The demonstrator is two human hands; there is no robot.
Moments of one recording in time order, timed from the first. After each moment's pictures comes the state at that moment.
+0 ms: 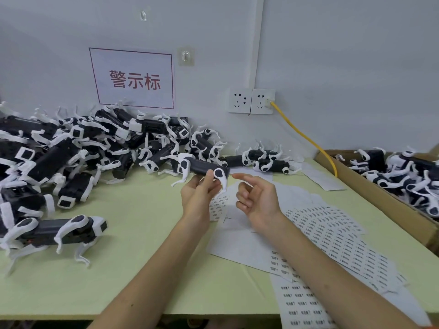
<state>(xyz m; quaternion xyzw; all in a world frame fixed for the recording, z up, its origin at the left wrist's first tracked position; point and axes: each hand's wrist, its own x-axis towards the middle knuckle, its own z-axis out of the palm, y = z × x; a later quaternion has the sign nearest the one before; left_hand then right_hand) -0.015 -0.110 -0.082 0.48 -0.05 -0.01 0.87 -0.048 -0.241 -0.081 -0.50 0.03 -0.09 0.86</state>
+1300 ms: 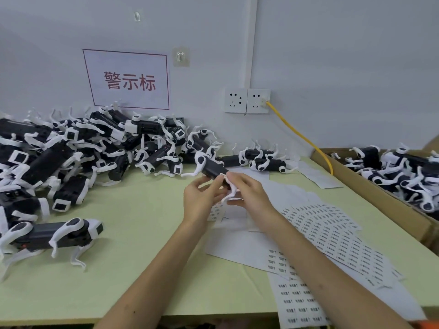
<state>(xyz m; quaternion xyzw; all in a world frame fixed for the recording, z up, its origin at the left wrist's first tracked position) -0.022 -0.112 -0.082 0.57 -0.06 -0.02 0.82 -0.046 -0.240 -0.077 -0.68 0.04 -0.14 0.72</state>
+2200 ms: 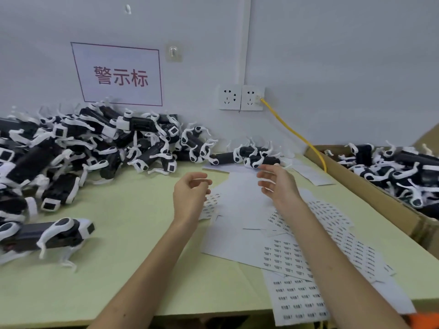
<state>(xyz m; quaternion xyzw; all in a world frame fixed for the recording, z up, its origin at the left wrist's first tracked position) -0.017 -0.101 -0.083 0.69 -0.07 0.04 0.72 -0.047 -0.307 -0.066 -0.58 0.20 -0.21 0.76</state>
